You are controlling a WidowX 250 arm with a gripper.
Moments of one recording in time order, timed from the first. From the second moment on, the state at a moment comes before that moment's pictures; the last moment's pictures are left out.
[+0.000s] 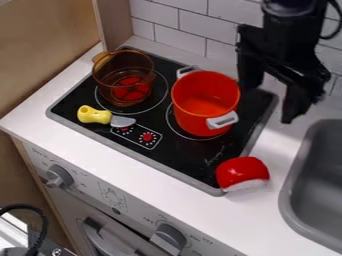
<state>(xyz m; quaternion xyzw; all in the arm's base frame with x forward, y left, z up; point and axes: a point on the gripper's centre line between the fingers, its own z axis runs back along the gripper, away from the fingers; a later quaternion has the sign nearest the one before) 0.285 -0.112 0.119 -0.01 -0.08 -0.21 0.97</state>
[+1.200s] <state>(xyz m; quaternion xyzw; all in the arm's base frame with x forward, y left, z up) 0.259 -0.094 0.064 0.00 -0.10 -0.29 0.95</state>
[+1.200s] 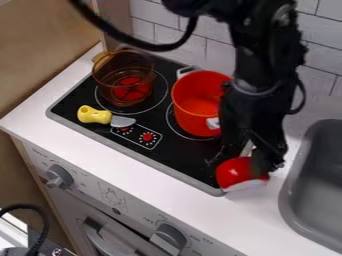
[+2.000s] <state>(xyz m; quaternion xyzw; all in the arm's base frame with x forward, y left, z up) 0.260 -0.080 0.042 0.00 -0.13 -0.29 0.95</state>
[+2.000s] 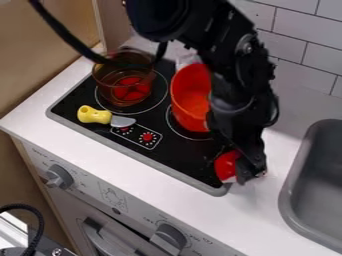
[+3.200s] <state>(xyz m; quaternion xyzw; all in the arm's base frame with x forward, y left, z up) 0.257 -0.090 0.083 -0.05 -0.05 -0.26 0.96</state>
